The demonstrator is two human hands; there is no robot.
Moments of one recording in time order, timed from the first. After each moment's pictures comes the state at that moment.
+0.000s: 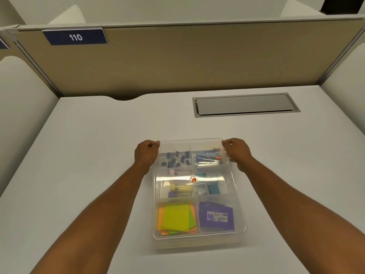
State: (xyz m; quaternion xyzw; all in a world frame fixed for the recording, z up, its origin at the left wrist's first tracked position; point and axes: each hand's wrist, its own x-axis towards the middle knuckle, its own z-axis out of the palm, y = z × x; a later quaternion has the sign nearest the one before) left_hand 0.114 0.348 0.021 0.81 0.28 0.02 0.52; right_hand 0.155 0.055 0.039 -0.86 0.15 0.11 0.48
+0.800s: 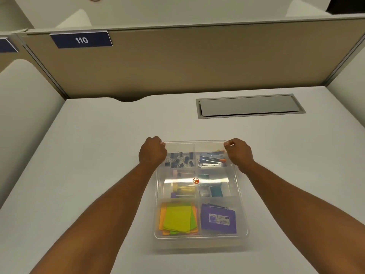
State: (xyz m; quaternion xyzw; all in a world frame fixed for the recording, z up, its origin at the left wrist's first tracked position) left_hand 0.119 0.336 0.041 0.95 0.20 0.01 0.25; right_hand 0.158 0.056 0.024 -0.91 0.10 0.06 0.39
